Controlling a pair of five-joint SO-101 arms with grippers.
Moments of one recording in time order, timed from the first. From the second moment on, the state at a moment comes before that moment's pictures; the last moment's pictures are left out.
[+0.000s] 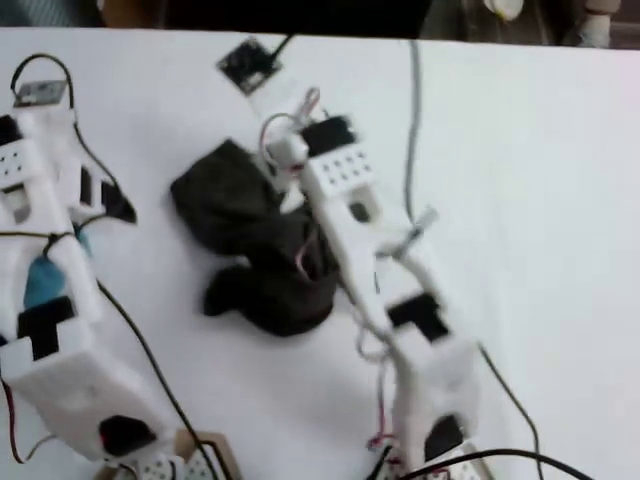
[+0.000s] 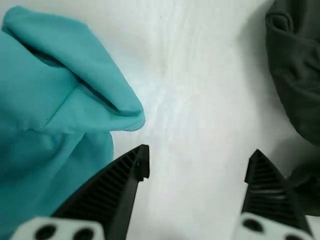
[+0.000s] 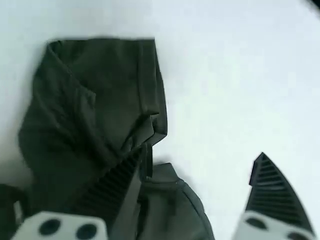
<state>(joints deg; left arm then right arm) -31.7 16.6 -15.2 93.1 -11.8 -30.2 30.1 -29.2 68.0 19.6</state>
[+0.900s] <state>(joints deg) -30.5 16.6 -10.2 93.8 -10.2 -33.8 67.6 -74.3 79.5 19.6</state>
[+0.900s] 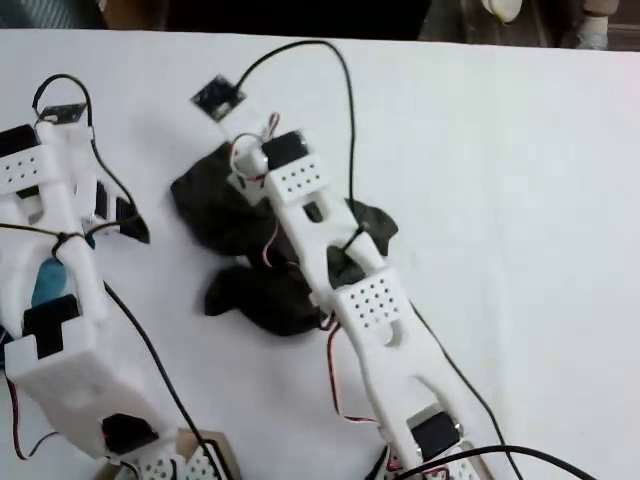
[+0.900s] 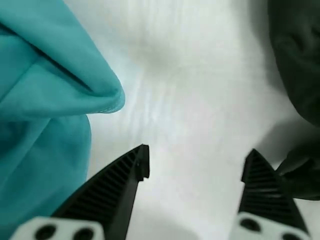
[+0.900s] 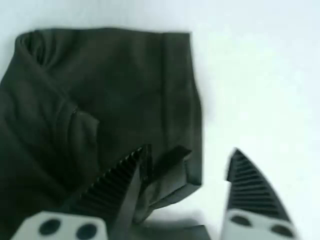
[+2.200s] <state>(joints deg) -30.4 -2.5 -1.4 92.2 -10.1 -20.9 39.1 -58.1 98.0 20.5</state>
